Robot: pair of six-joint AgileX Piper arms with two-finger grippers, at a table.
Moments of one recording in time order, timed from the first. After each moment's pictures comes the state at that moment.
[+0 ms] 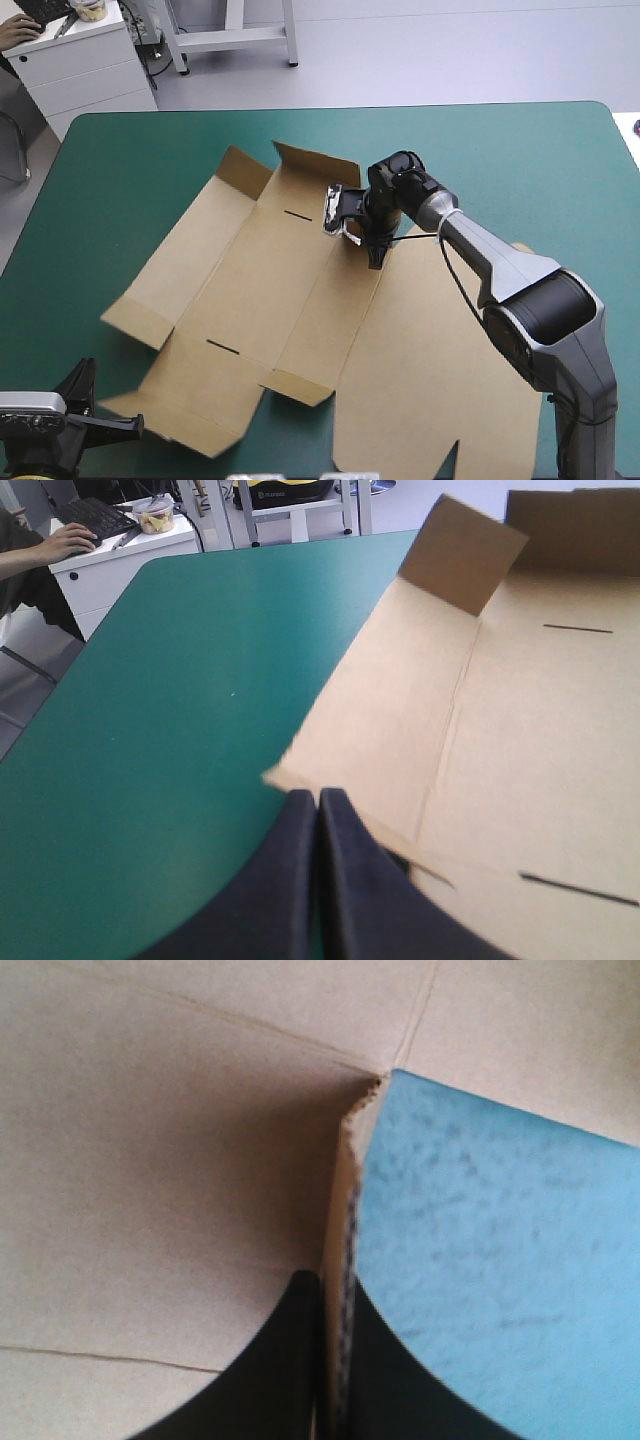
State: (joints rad) left arm 0.12 -0.02 -0.42 -0.18 0.77 0.22; right arm 0.54 2.06 -1.79 -0.03 1.01 -1.02
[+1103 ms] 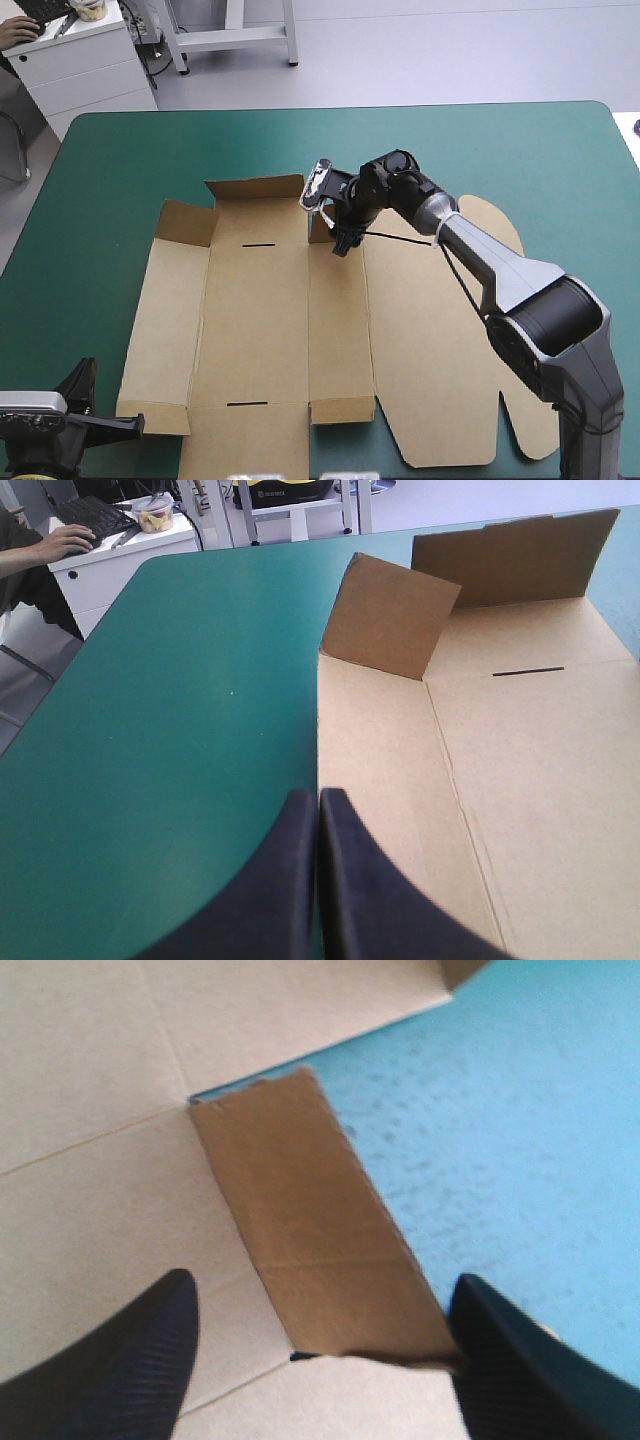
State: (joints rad) left arm 0.12 -0.02 -0.41 -0.18 0.76 0.22; right arm 0.58 2.01 -1.80 0.03 0.87 -0.68
